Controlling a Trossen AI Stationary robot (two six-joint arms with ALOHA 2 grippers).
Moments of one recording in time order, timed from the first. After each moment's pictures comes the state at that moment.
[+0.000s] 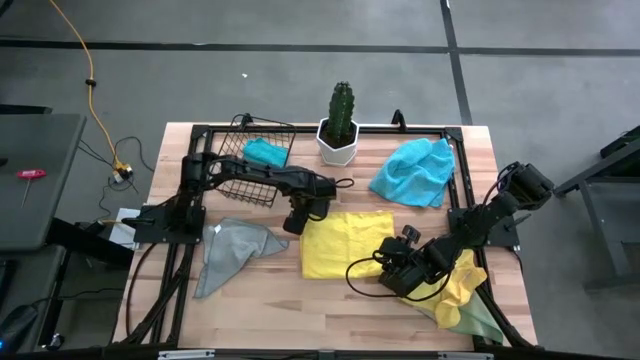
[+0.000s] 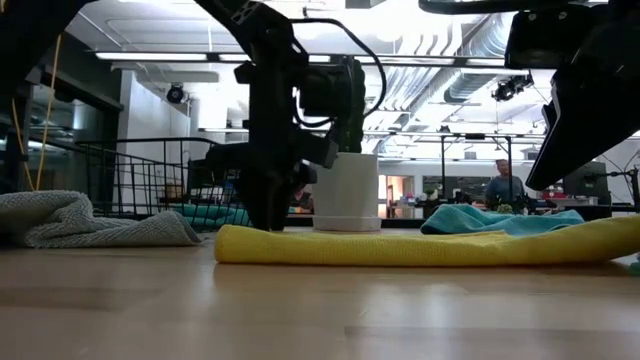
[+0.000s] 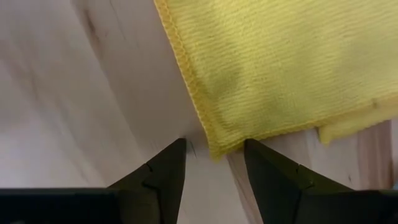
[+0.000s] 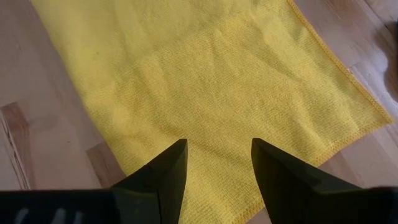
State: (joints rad) left arm 0.25 2.08 1.42 -0.87 0.00 0.46; right arm 0.64 1.55 0.86 -0.63 0.54 1.05
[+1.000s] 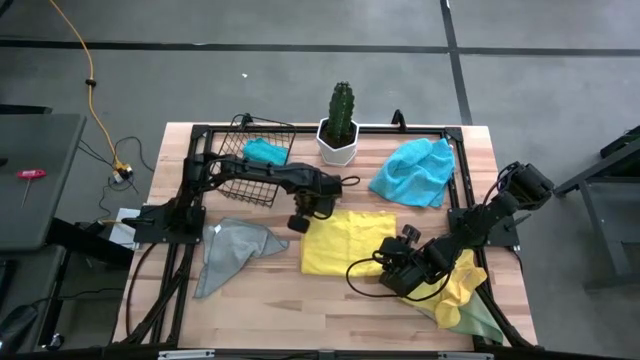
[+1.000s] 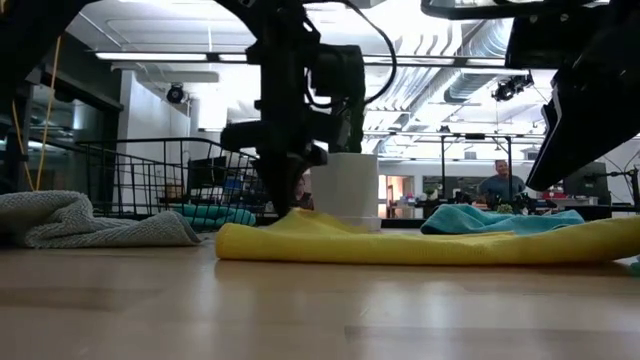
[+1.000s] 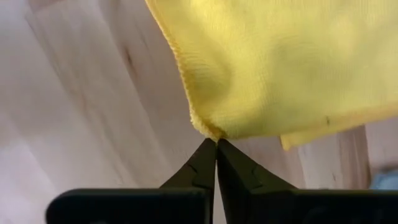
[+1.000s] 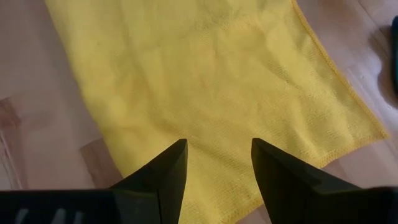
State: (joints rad) left arm 0.23 2.08 1.55 -0.98 -0.03 0.46; right arm 0.63 1.55 0.86 -0.64 0.55 1.03
